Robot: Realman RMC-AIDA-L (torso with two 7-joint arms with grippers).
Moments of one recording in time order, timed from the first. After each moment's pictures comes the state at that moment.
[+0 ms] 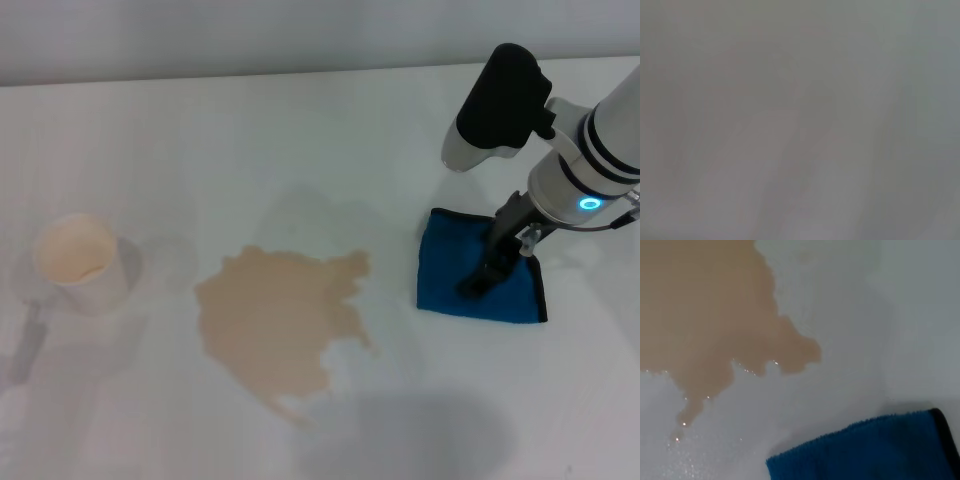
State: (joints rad) left arm -0.10 -2.08 2.83 0.16 -1.20 1.54 -0.32; right arm 0.61 2.02 -1.52 -1.10 0.50 1.36 -0.73
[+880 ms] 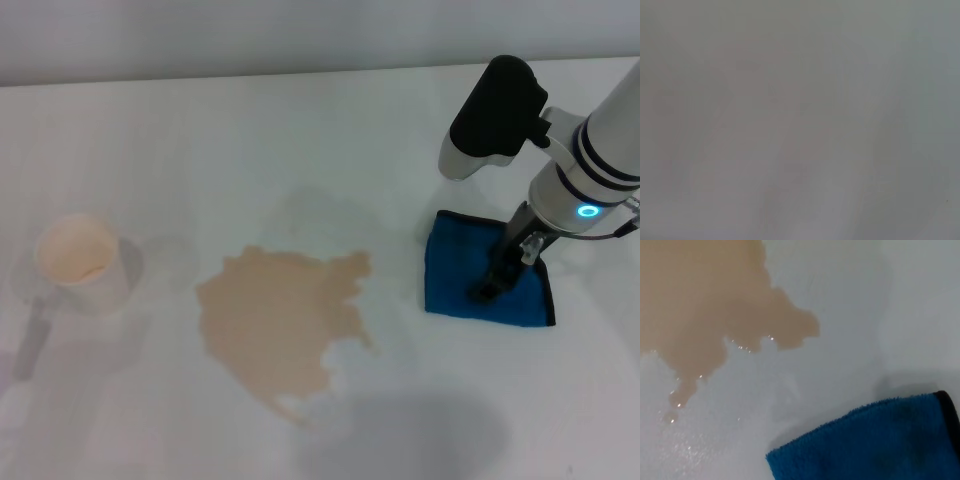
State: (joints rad) left arm -0.11 -2.08 2.84 0.16 -1.20 1.54 -0.32; right arm 0.62 2.02 -1.55 -1.07 0.46 1.38 -0.66
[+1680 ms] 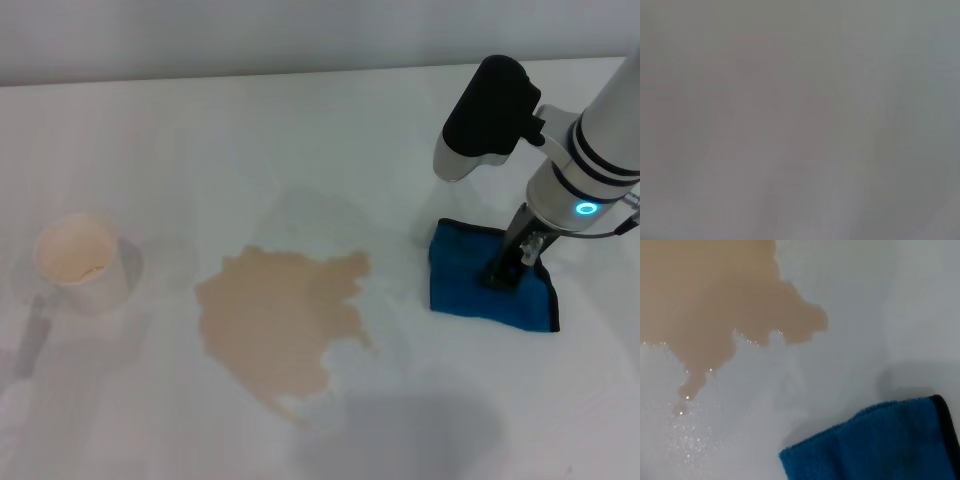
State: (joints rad) left arm -0.11 -2.08 2.83 0.16 -1.20 1.54 -0.32; right arm 0.65 2.02 -1.56 -1.06 0.46 1.42 -0.65
